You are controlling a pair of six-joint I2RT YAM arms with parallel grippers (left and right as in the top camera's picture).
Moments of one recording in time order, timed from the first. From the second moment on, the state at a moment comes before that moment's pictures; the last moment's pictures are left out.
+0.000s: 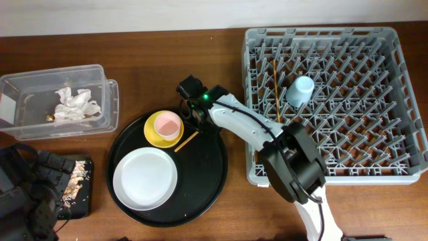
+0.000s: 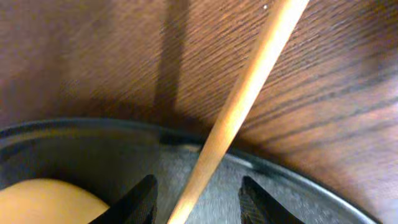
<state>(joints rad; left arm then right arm) 0.47 0.94 1.42 -1.46 -0.15 -0.70 0.68 2.26 1.77 -0.87 -0.02 1.25</state>
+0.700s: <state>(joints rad) 0.47 0.94 1.42 -1.46 -0.15 -0.70 0.25 1.95 1.87 -0.94 -0.45 0.45</state>
